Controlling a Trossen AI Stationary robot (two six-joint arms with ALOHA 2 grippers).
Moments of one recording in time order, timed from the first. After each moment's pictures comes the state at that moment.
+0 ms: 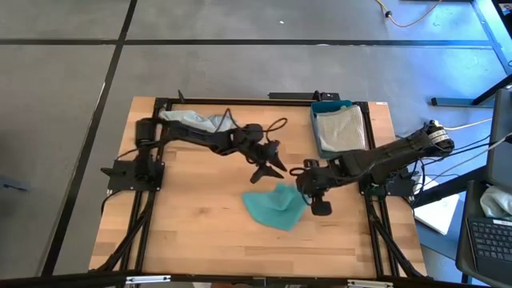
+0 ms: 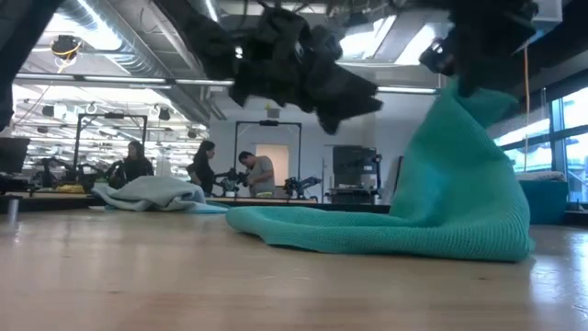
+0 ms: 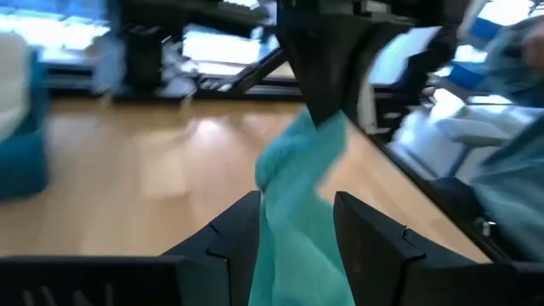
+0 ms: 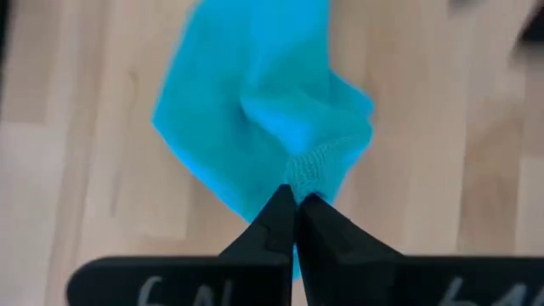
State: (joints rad) left arm 0.18 1.93 1.15 0.45 0.65 -0.04; right arm 0.29 1.38 1.07 -0.82 0.03 0.18
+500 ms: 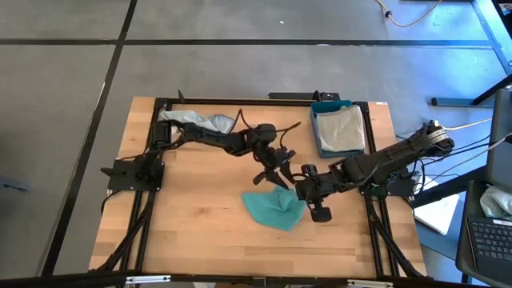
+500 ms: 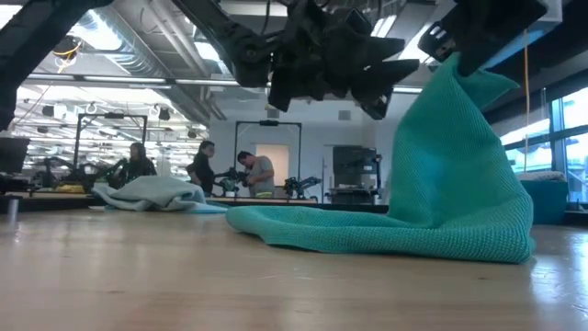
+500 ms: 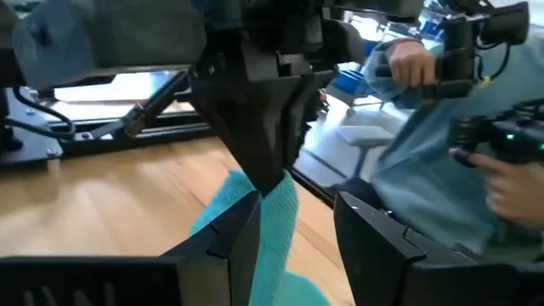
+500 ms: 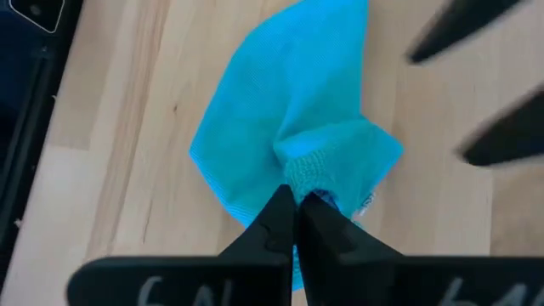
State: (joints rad) left arm 0.16 2.10 1.38 0.50 0.98 -0.06; right arm 0.36 1.38 1.07 -0.74 0.04 0.21
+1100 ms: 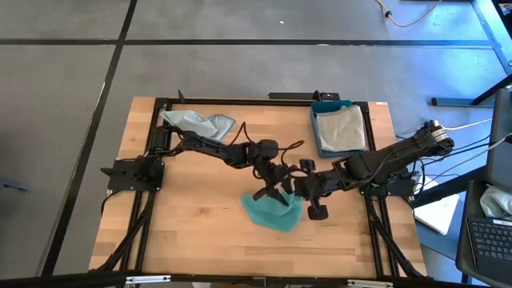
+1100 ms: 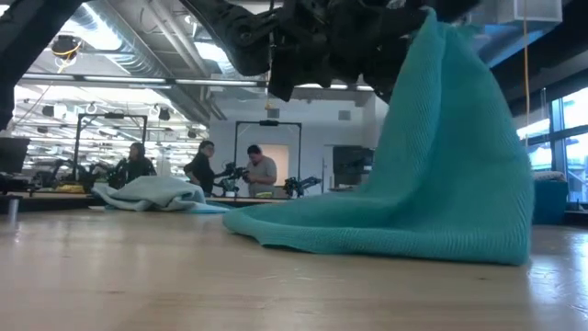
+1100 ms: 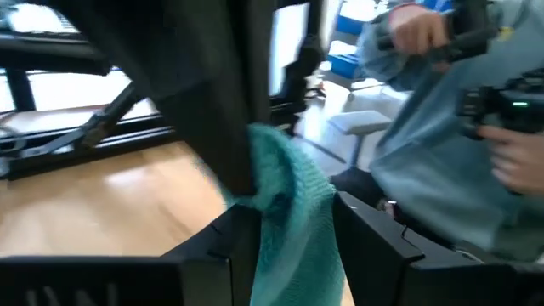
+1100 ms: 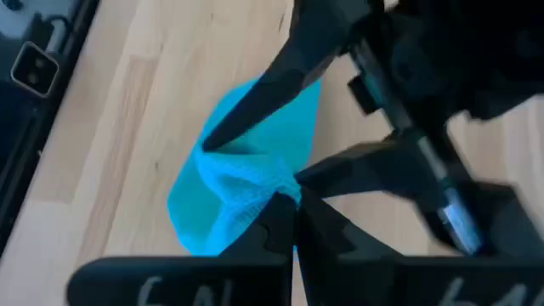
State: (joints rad) left arm 0.05 2.09 1.38 0.48 0.88 0.01; right arm 0.38 1.38 1.19 -0.76 0.16 0.18
